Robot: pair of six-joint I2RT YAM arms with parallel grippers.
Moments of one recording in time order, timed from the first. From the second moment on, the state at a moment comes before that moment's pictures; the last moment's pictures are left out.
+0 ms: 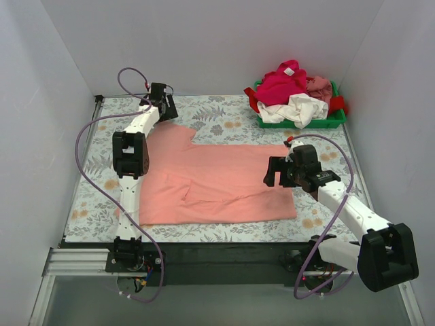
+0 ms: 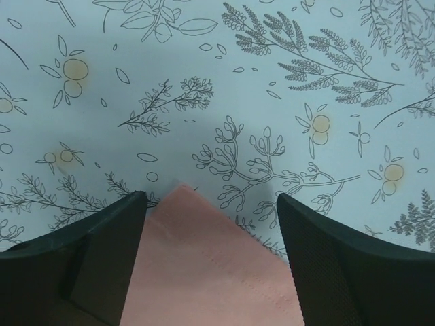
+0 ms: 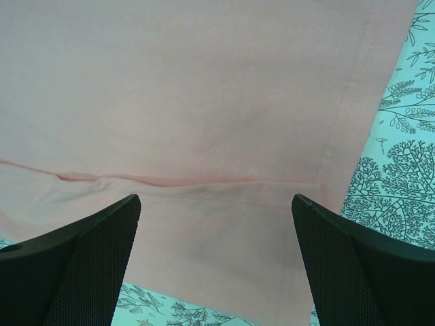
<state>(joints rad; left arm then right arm) -0.11 2.53 2.20 -0.51 -0.20 -0.37 0.33 1.13 0.66 -0.34 -0.16 0.30</state>
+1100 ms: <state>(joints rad) -0.14 2.43 2.01 -0.46 -0.27 -0.28 0.31 1.38 0.90 -0.37 0.03 0.34</state>
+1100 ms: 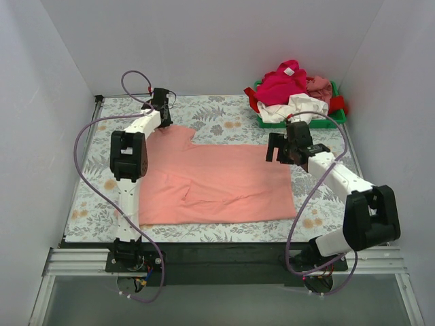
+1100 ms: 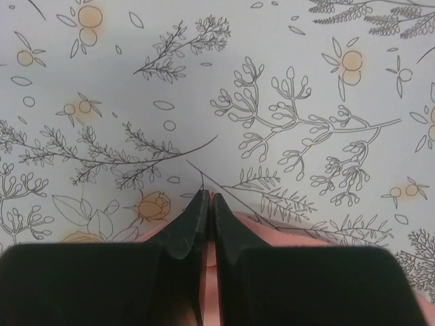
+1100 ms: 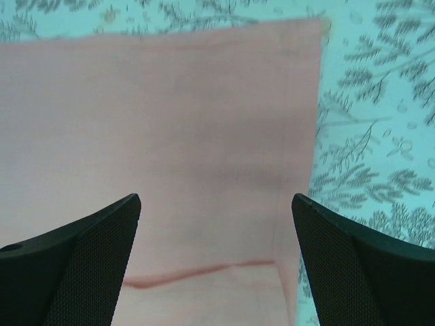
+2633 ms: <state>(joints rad) -0.14 2.28 1.74 -0.35 -0.22 -0.33 0.27 1.98 1.35 -0.35 0.44 0.49</state>
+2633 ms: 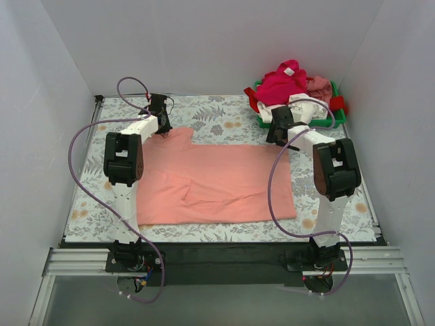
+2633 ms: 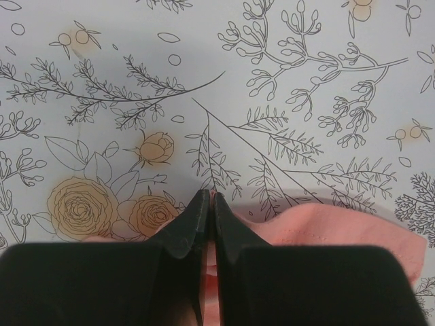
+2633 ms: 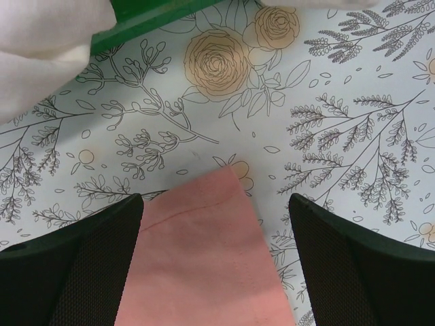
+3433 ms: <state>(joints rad) -0.14 2.26 1.71 -0.34 -0.24 -0.37 0.28 1.96 1.26 -0.28 0.46 0.49</state>
